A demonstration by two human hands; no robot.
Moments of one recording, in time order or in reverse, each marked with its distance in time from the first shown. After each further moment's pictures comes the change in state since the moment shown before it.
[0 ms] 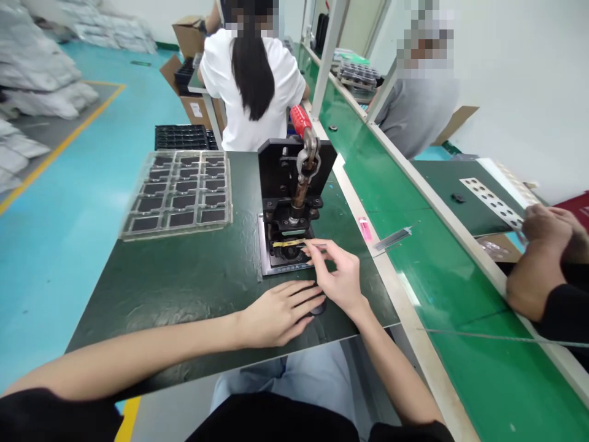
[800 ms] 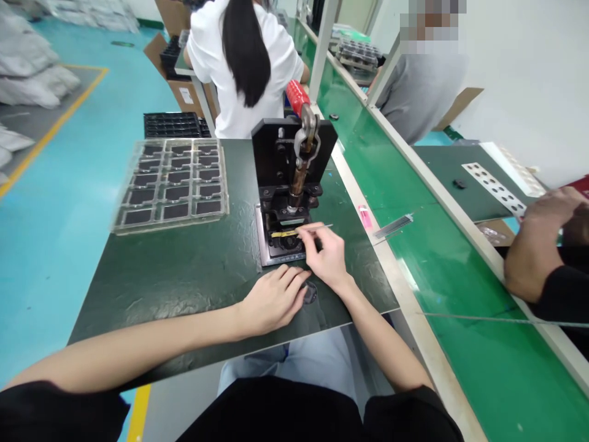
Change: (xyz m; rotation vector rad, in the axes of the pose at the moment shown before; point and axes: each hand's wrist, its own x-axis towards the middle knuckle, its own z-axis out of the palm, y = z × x) left_hand 0.004 0.004 -0.005 0.193 0.076 -0.183; right_hand 0.011 0.020 0.022 -0.107 0.007 -0.007
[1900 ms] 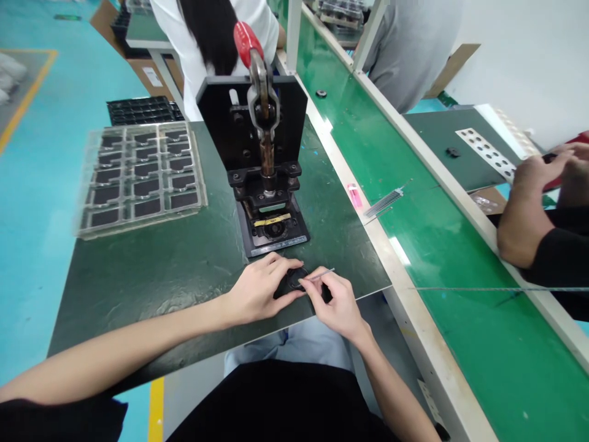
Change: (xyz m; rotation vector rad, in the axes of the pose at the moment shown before) left_hand -0.003 -0.013 -0.004 -0.400 -0.091 -0.045; right_hand -0.105 -0.032 -0.044 0.053 -0.191 0.226
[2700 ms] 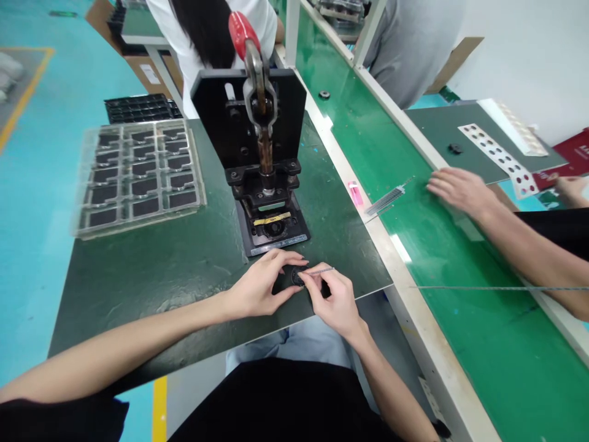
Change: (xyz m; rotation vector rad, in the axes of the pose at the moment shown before) left_hand 0.005 -0.004 -0.001 -0.328 -0.013 -0.055; right_hand 0.000 0.003 0.006 -0.035 0.083 -0.022
